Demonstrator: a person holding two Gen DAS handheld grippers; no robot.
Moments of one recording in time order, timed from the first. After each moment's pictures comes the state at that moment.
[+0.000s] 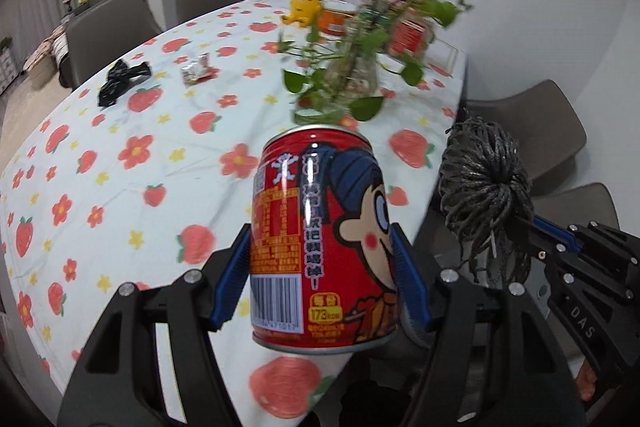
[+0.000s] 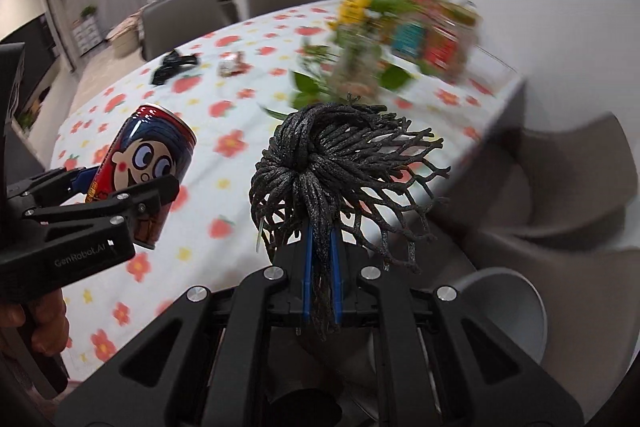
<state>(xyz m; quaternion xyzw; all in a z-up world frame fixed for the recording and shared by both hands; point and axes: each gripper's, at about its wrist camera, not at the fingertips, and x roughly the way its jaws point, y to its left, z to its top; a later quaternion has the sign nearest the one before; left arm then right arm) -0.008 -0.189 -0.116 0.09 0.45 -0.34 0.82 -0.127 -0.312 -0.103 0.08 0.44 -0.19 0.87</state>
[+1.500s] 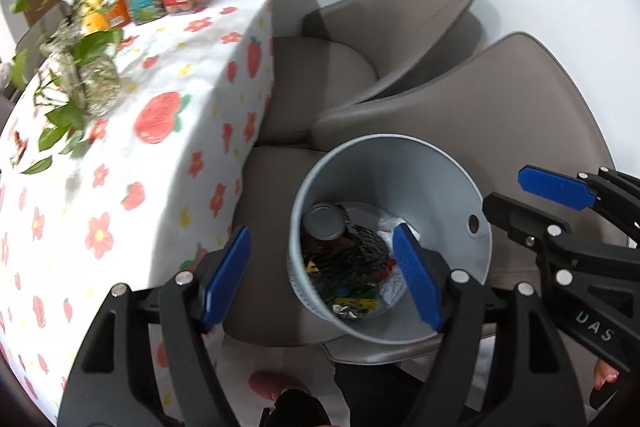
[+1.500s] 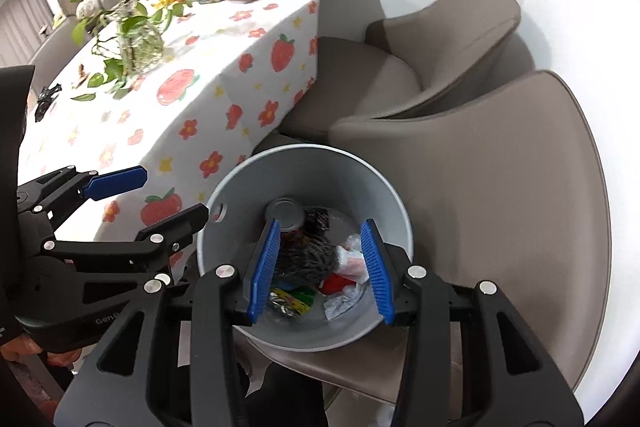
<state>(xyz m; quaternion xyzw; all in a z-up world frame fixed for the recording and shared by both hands) -0.147 -0.386 -0.174 0.24 0.45 -0.49 0.71 -0.282 -0.452 -0.146 0.18 0.47 -0.32 0.80</state>
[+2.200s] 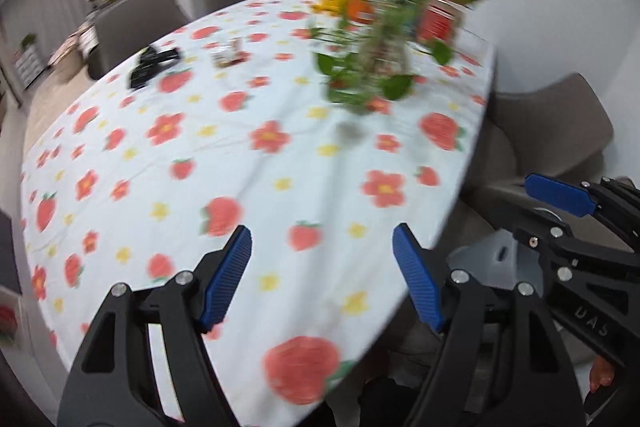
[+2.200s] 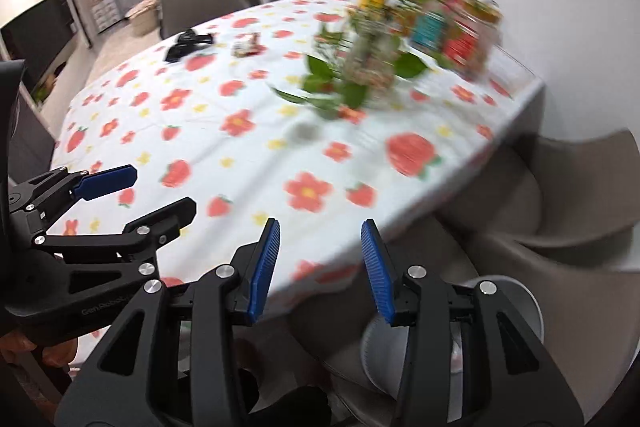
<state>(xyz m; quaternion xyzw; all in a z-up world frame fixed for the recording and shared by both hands) -0.009 -0.155 -0.134 0.10 0.46 -0.26 0.85 -0.082 -0.279 -0.112 0.04 0.46 -0.10 0.88</state>
